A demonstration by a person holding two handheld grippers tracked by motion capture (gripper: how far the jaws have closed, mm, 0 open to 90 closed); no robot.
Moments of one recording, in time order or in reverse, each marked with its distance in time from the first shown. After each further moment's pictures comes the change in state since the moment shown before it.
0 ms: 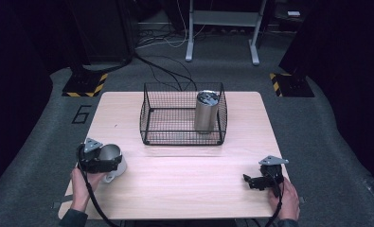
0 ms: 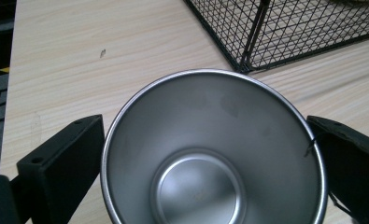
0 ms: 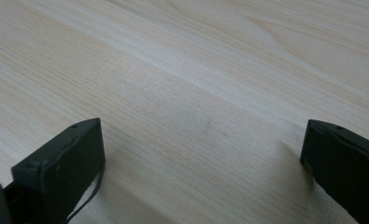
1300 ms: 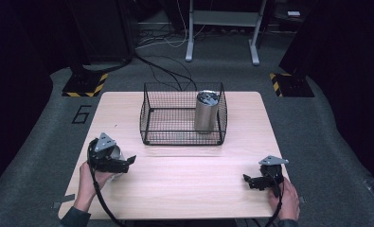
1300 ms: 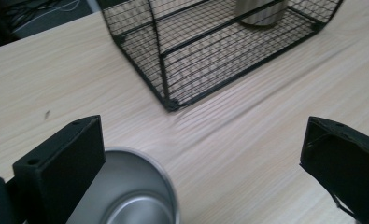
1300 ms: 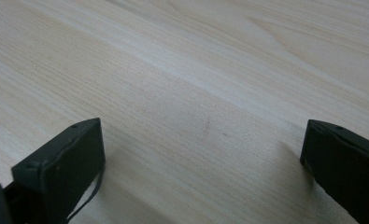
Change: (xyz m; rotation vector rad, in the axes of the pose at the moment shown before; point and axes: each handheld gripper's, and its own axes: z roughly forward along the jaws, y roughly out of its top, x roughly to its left) left arm -0.041 0.035 -0.022 -0.059 -0.144 0.169; right arm 0.000 0.000 0.000 -0.001 -0.001 -0.001
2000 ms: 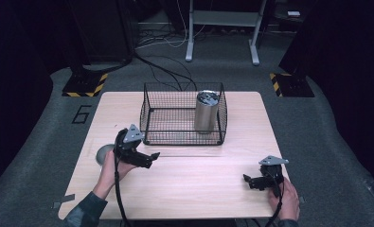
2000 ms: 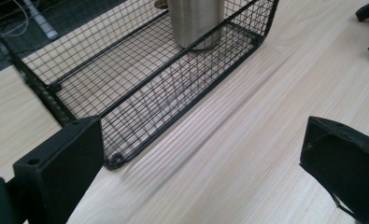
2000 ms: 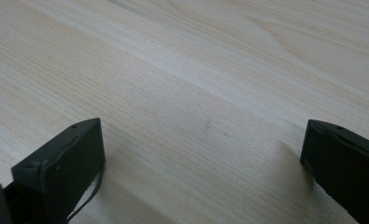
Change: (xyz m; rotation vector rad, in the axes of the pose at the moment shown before) left arm -0.045 0.050 0.029 0.007 -0.127 0.144; right arm 0.000 0.000 0.000 0.000 0.002 -0.001
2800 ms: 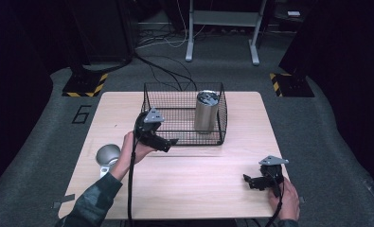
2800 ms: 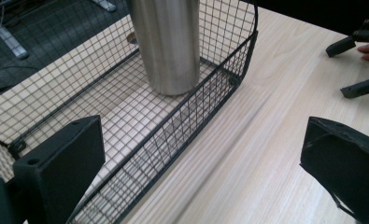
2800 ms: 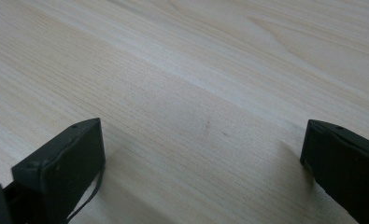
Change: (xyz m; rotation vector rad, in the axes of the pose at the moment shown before) left arm -0.003 0.059 0.038 -0.006 -0.105 0.045; right arm 0.000 0.000 0.000 0.000 0.000 0.000
